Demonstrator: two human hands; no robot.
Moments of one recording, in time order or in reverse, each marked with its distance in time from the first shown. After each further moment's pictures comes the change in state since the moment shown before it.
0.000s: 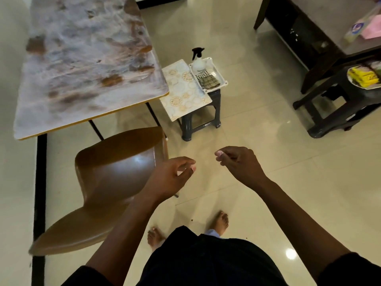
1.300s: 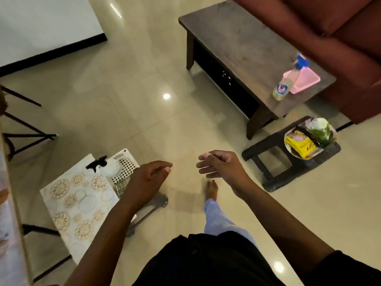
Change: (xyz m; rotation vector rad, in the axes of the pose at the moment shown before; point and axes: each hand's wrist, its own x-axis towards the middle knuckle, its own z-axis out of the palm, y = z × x) left_hand 0.659 0.266 0.013 -0.164 -0.007 0.051; right_hand 0.522 0.114 -0.393 0.584 0.104 0.338
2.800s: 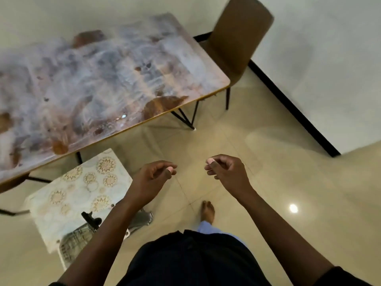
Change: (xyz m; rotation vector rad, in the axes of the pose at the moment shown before) left_hand 0.399 -0.055 -0.362 -0.629 1.304 -0.630; right_hand 0.628 -0.382 0.512 -0.813 -1.302 -0.384
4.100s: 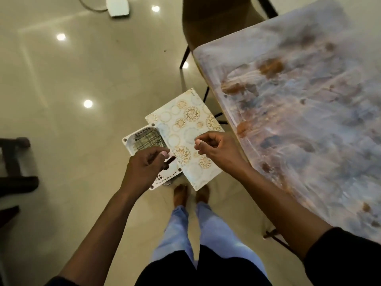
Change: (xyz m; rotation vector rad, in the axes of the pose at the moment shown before) left_hand -0.097 -0.153 -0.101 -0.701 1.540 -0.710; right_hand 0.111 -0.122 0.474 -0.768 -1.561 -0.575
